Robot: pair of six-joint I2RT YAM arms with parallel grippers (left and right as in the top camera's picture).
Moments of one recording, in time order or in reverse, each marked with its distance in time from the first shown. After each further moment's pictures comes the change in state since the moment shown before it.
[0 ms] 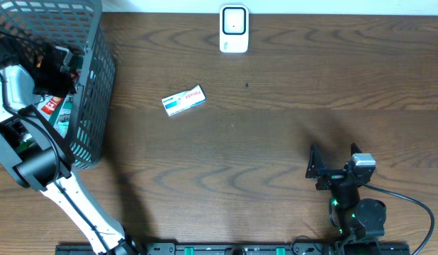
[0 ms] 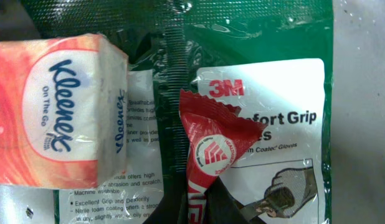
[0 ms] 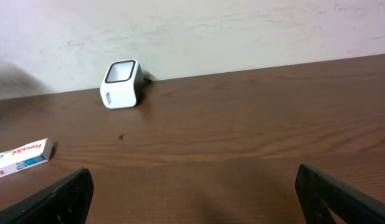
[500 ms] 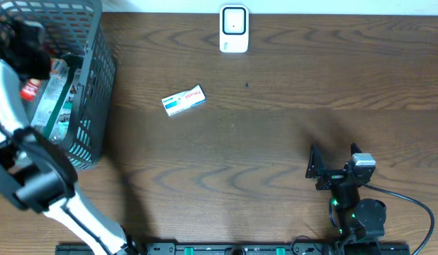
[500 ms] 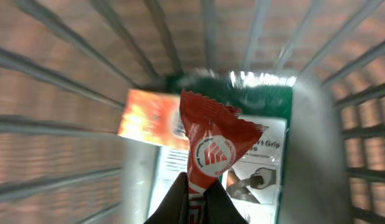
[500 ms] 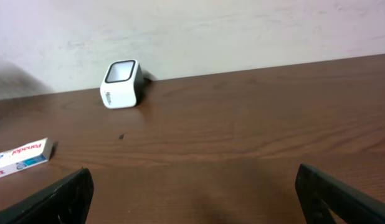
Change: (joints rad) left arm 0.000 -0.249 -0.002 0.005 -0.056 -0.188; right arm 0.000 0.000 0.000 0.000 0.000 0.000
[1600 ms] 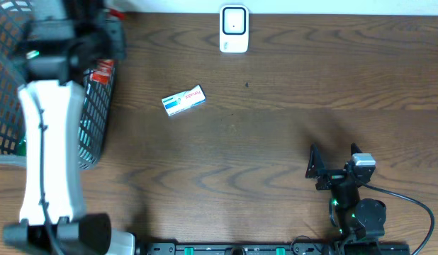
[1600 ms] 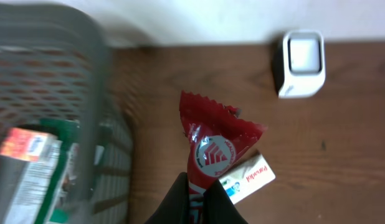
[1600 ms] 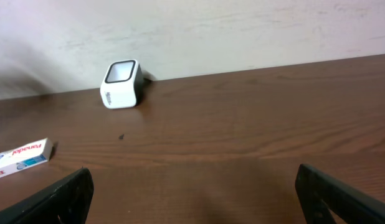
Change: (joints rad) left arm -0.537 -0.414 -0.029 -0.200 -0.182 -0.518; right arm 0.000 0.000 0.000 0.000 0.000 0.000
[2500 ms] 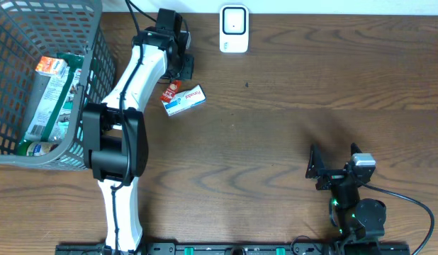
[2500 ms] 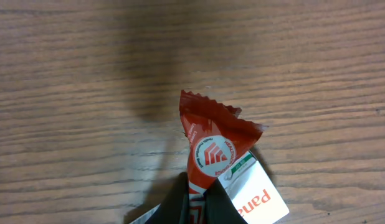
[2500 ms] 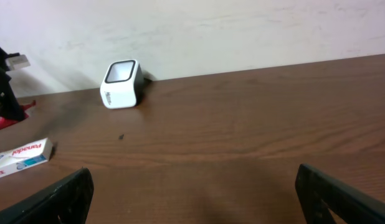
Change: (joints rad) left arm -0.195 0.539 -0.019 0.135 -0.028 -0.108; right arm 0.000 0.000 0.000 0.000 0.000 0.000
